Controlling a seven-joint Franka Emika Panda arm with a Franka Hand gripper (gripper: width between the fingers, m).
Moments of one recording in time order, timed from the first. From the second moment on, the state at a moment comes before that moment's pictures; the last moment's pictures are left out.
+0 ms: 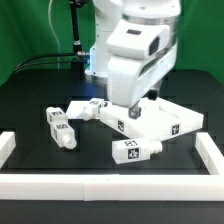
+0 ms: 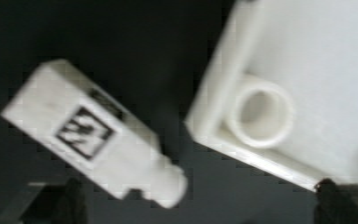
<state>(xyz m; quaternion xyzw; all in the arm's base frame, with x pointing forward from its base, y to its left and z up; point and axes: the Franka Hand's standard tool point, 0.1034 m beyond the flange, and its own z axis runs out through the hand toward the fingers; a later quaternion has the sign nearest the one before) 0.534 0.028 0.078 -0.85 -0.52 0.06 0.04</state>
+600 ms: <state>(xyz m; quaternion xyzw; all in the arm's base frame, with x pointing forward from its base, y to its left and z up) 0.552 0.014 0.068 -0.81 -0.58 0.03 0.03</state>
